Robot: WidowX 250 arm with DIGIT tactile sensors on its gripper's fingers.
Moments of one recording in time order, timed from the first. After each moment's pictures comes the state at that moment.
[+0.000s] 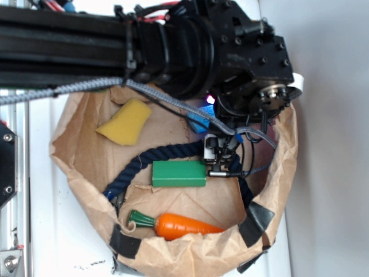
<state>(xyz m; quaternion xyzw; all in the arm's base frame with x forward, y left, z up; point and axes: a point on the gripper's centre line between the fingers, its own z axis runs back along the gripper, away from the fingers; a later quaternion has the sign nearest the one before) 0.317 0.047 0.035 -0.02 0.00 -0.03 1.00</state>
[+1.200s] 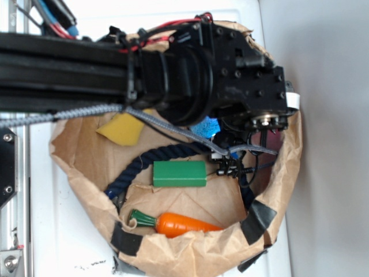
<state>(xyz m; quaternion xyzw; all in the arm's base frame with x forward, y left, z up) 0.324 0.033 0.029 0.01 -0.02 -0.01 1.00</state>
